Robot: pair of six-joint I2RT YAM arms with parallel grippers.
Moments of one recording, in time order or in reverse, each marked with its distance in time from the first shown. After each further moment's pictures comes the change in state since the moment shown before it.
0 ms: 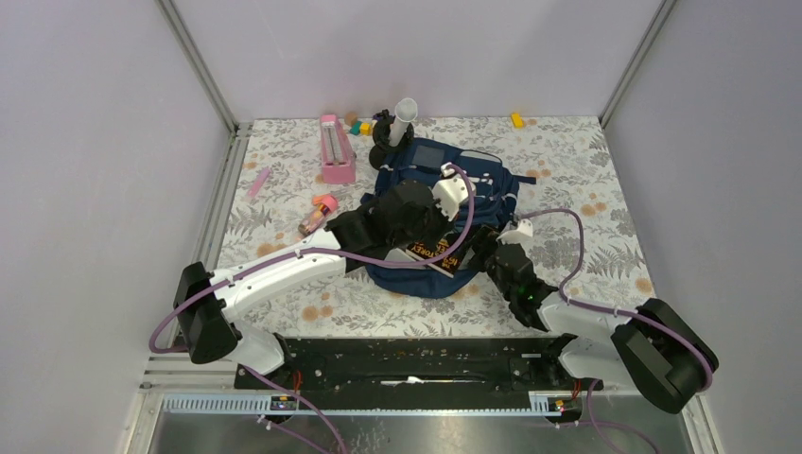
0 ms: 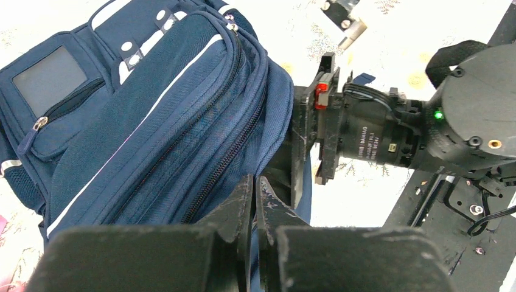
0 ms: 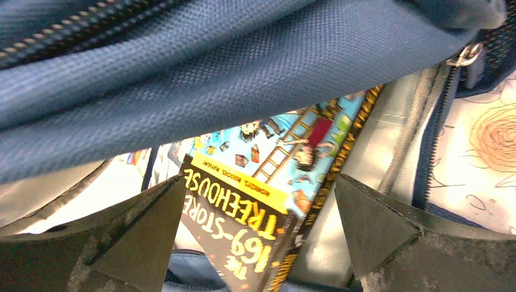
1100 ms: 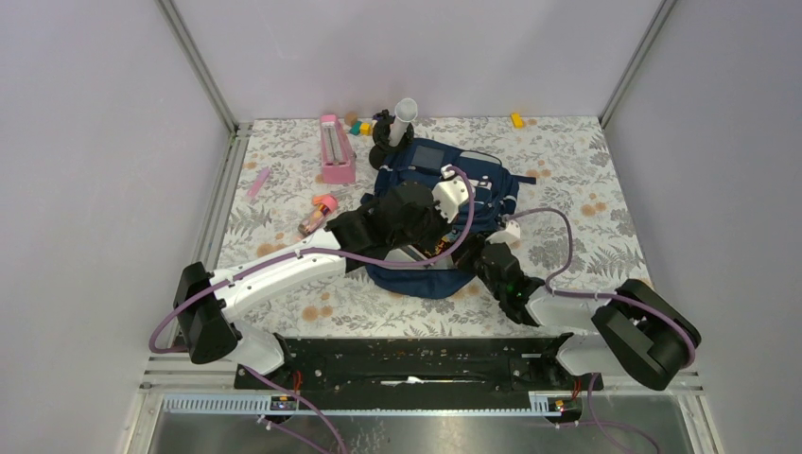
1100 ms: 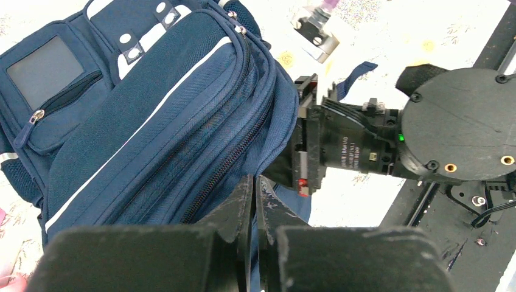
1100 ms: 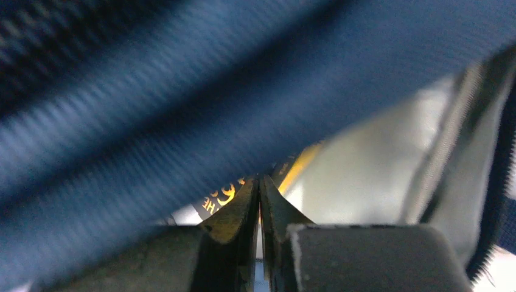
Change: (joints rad) left arm 0.000 0.000 0.000 -0.031 0.000 0.000; right arm 0.058 0.095 0.003 0.029 0.005 0.083
